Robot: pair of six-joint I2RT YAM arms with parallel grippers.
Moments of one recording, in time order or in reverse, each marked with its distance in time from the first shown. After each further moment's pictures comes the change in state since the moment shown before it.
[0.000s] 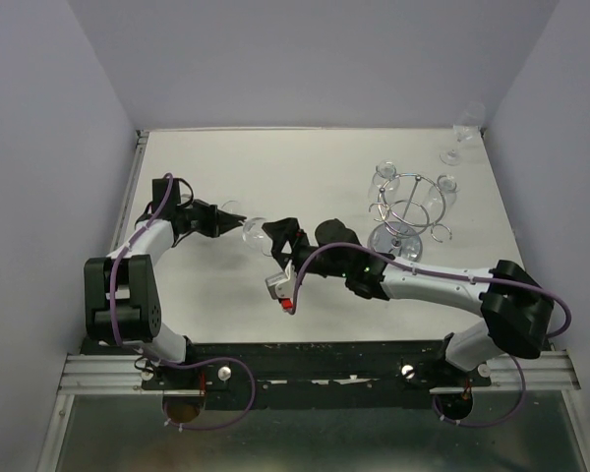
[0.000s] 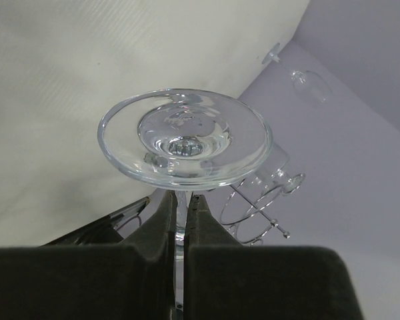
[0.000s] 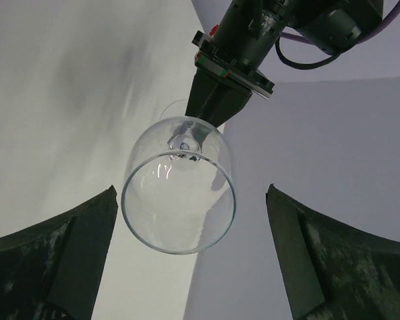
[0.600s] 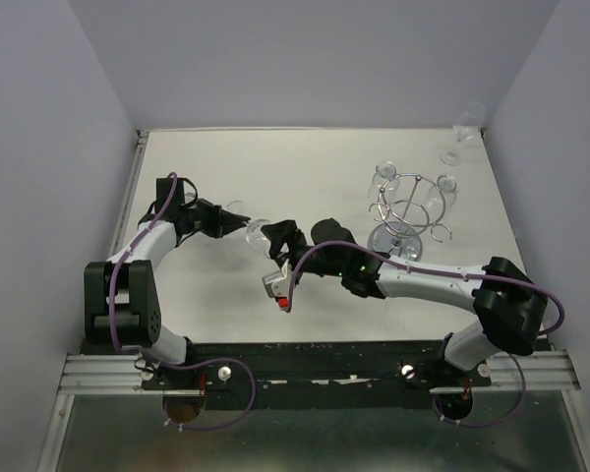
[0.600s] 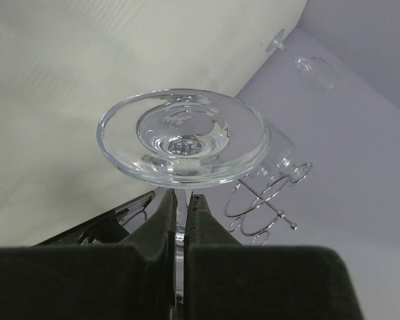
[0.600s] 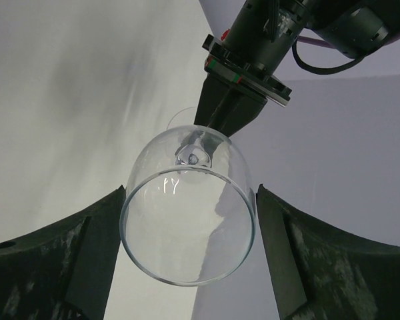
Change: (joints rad) left arm -0.035 -0.031 -0.007 -0.005 -0.004 0.003; right arm 0.000 0.039 0.023 0.007 0.003 0.014
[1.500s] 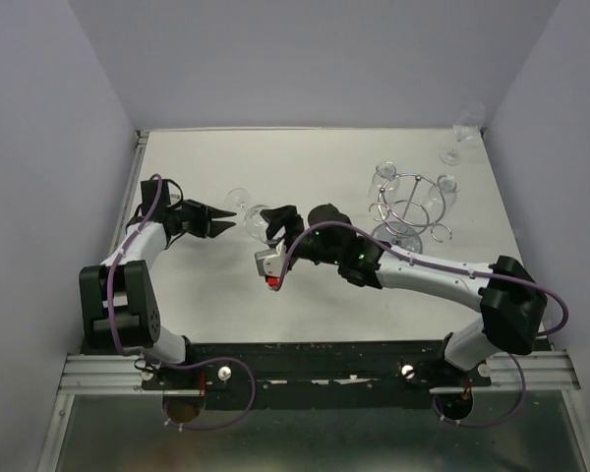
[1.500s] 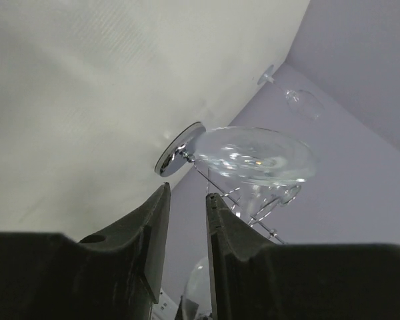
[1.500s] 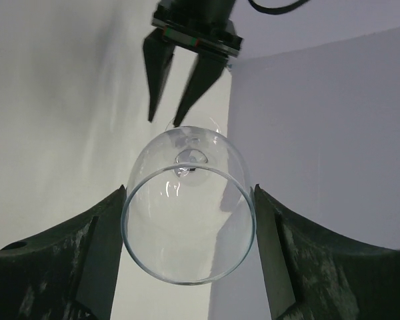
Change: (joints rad) left arm 0.084 -0.011 -0.003 -0.021 -0.032 0.043; right arm -0.014 0.001 0.109 -0.087 0.059 0.135
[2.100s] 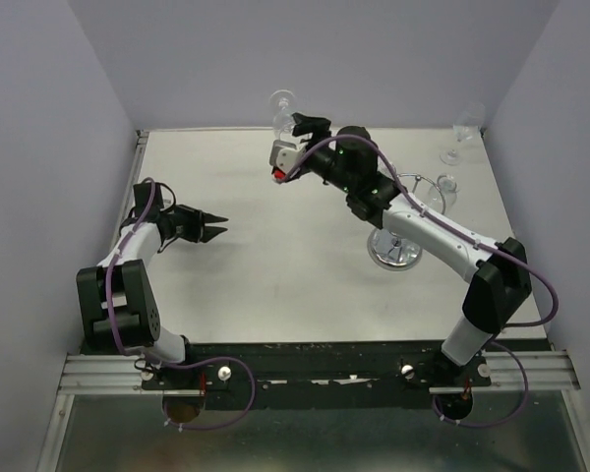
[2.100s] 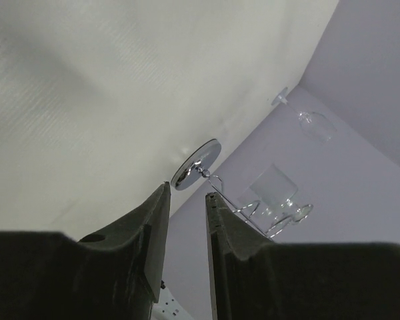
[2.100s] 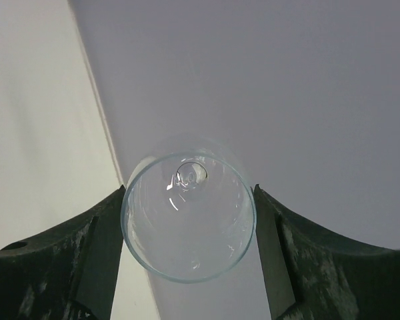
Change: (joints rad) left arm 0.065 0.000 0.000 -0.082 -0.046 0.077; right arm -0.244 0.138 0.438 -0.027 0.070 0.146
